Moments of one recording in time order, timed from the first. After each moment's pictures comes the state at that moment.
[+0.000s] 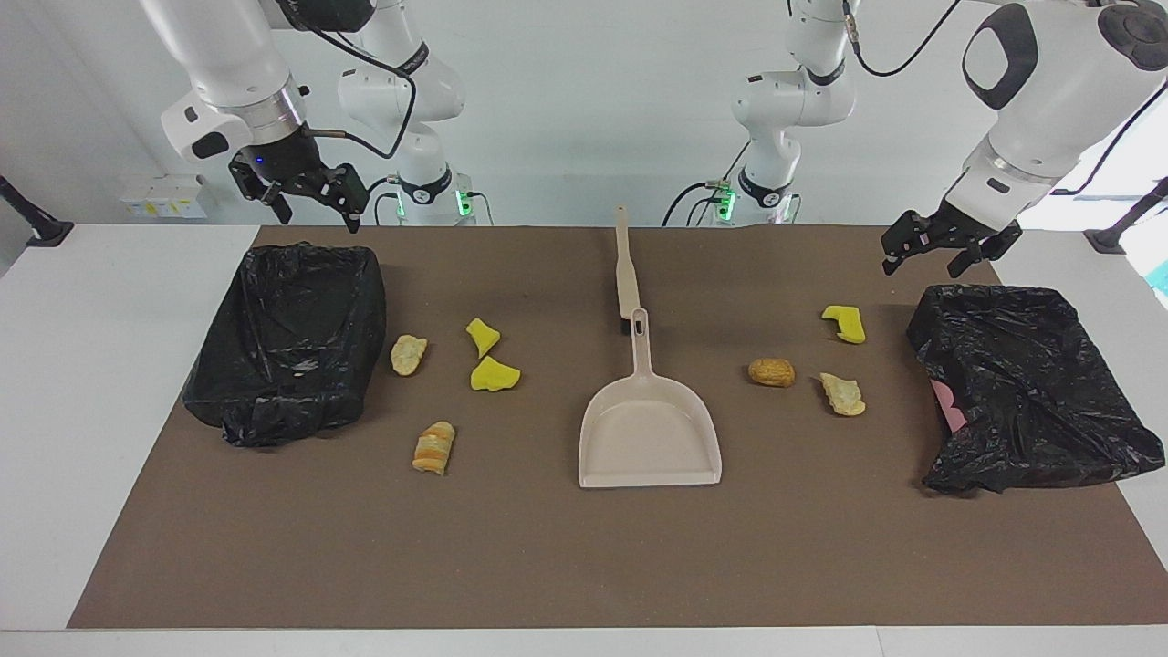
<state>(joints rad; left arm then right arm) -0.01 0.03 -0.01 -1.60 -0.04 1.57 0.07 0.03 -0.02 0.01 -1.54 -0.02 1.44 0.20</state>
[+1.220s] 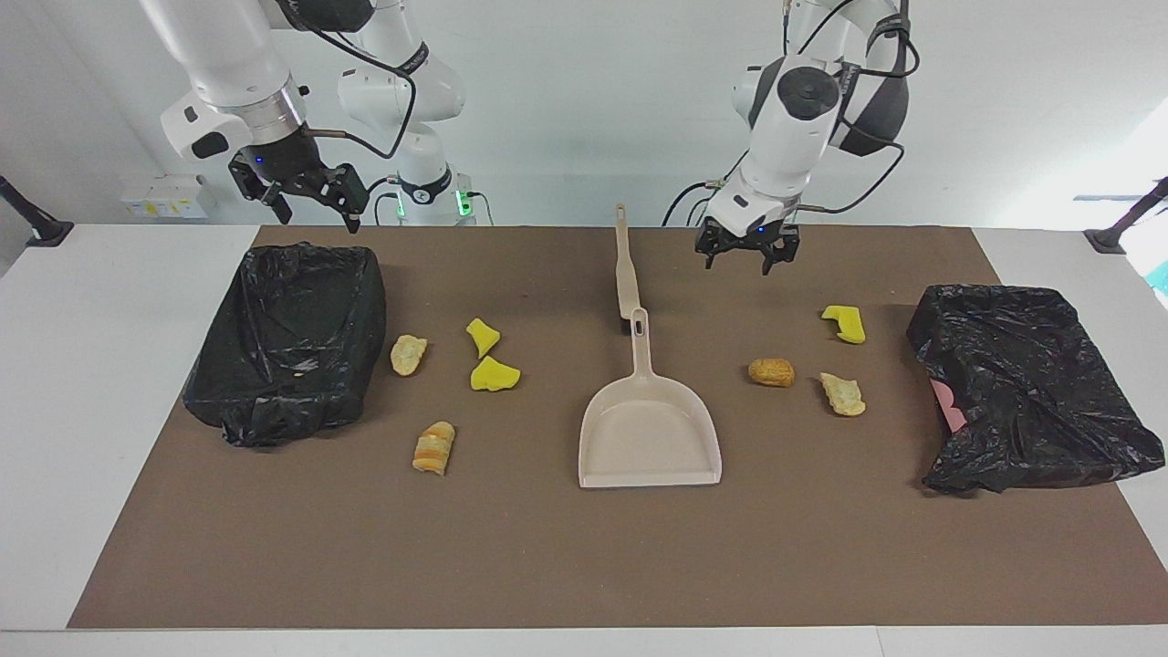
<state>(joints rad) -0.50 -0.15 -0.03 -2.13 -0.05 1.90 -0.31 0.03 -0.02 0.01 -1.54 -0.02 1.44 0.20</state>
